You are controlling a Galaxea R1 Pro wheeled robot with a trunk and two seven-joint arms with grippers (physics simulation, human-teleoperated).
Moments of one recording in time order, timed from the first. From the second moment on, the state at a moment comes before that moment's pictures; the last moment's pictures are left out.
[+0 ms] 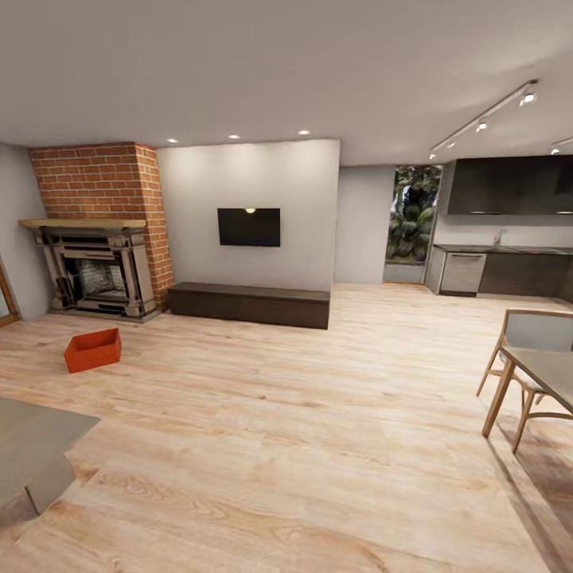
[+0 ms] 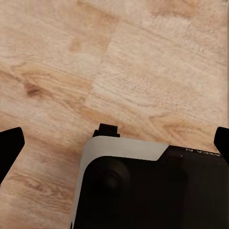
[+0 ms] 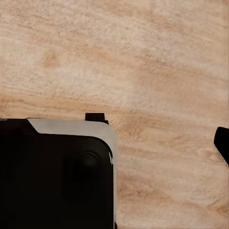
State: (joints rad) left arm -0.18 0.02 -0.15 0.00 0.33 -0.09 0.02; right arm -0.09 -0.01 0.22 0.03 -0.17 -0.23 -0.09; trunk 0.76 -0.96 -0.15
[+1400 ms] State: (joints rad) left arm -0.18 0.02 -0.15 0.00 0.33 -0.09 0.02; right arm -0.09 -0.01 0.22 0.03 -0.17 -0.23 -0.09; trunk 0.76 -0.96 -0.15
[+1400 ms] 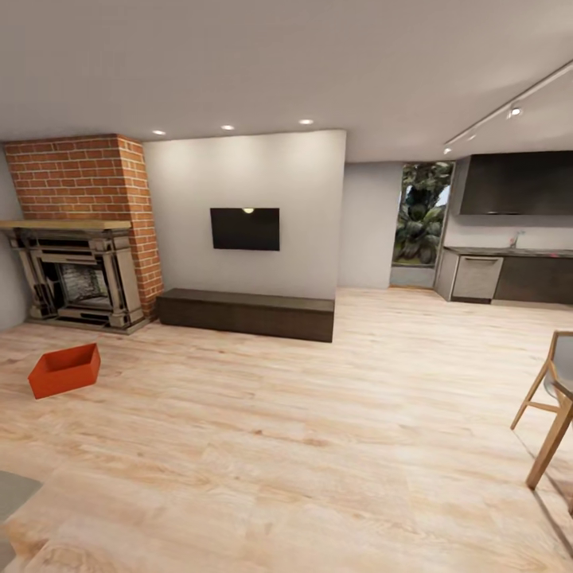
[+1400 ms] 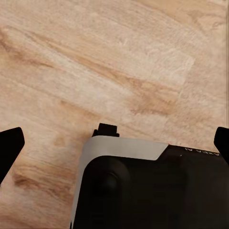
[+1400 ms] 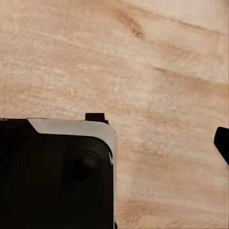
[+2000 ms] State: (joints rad) left arm -0.18 0.02 -0.15 0.00 0.33 -0.09 0.02; right arm -0.09 0.00 0.22 0.03 -0.17 -0.23 -0.10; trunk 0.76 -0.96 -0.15
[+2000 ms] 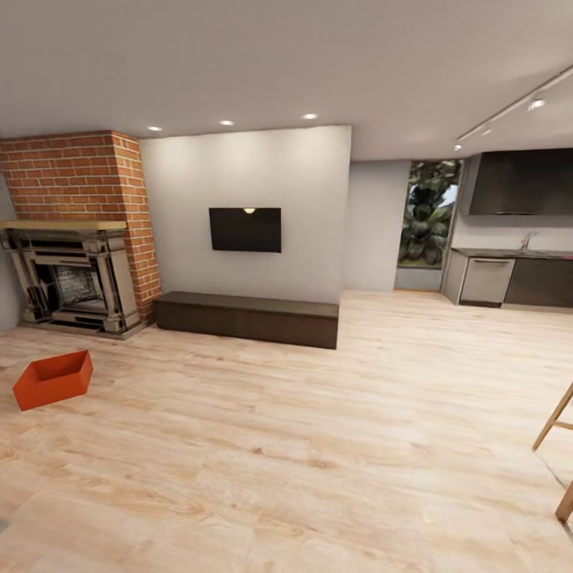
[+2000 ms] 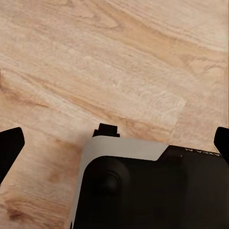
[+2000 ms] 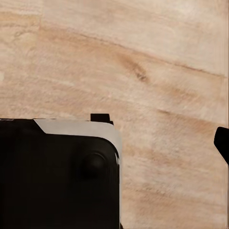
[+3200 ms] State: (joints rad) left arm -0.18 0.02 -0.15 0.00 0.33 -0.09 0.02; right arm -0.09 -0.01 0.21 0.03 -0.18 -0.24 -0.09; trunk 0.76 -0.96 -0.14
